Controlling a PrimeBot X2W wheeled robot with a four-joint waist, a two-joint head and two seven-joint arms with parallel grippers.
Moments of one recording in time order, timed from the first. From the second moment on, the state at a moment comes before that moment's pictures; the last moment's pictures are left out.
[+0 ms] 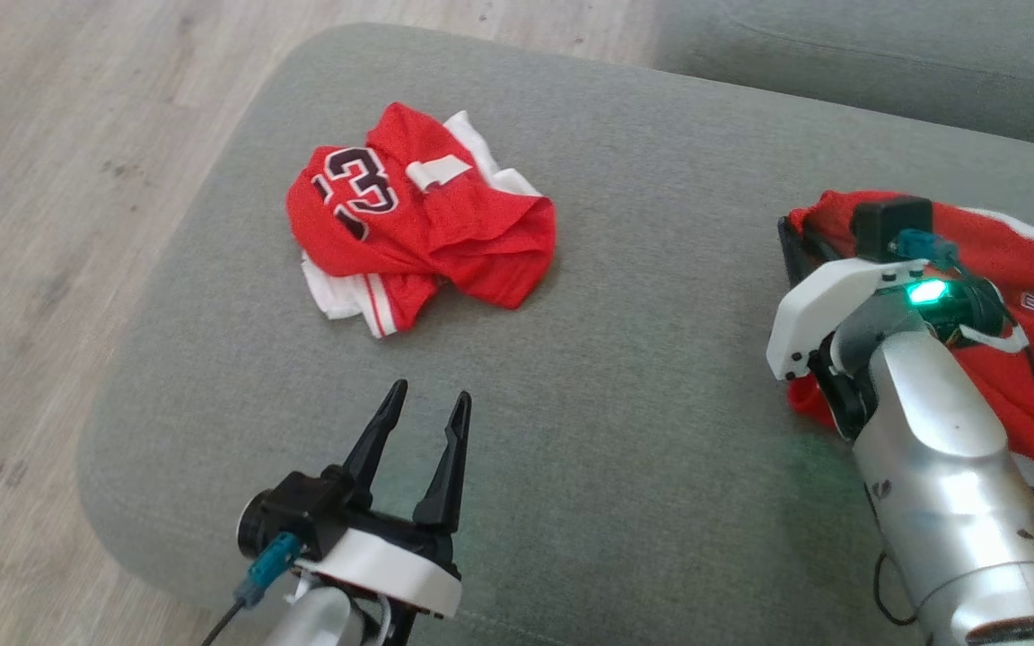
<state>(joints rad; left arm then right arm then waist) -0.16 0.08 -0.48 0.32 -0.41 -0.07 -0.25 -0.66 -0.05 0.05 0.90 0.01 0.12 0.02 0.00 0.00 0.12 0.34</state>
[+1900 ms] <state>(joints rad) -0.48 0.07 -0.59 0.48 -0.43 -0.12 -0.10 -0.12 -0.05 -0.04 0.32 0.07 0.12 -0.24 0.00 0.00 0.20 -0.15</state>
